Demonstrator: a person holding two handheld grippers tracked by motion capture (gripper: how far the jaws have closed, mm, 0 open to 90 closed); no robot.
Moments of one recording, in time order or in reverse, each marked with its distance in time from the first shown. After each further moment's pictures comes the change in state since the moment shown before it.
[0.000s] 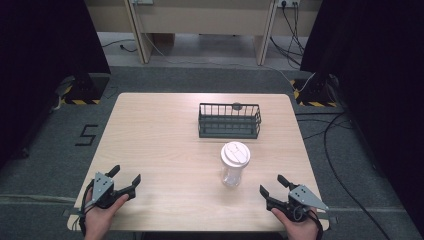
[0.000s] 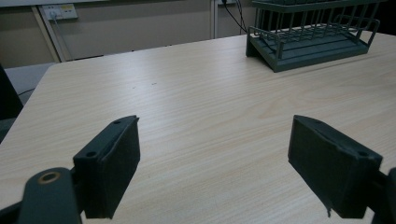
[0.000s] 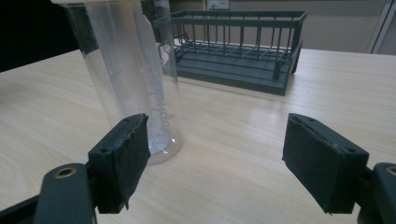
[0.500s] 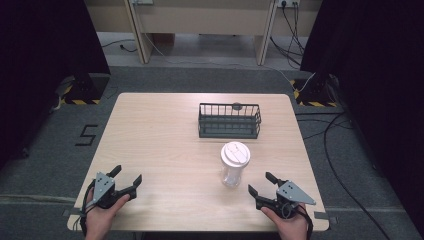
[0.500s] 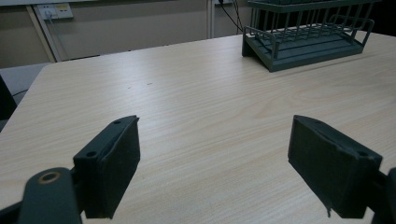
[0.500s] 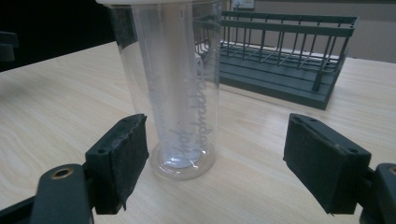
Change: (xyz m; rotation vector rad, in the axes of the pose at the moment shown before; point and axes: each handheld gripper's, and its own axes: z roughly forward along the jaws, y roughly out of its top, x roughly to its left) left arm -0.002 0.000 0.001 -0.002 -0.010 0.000; right arm 0.019 0.009 0.022 0.012 0.084 -0.050
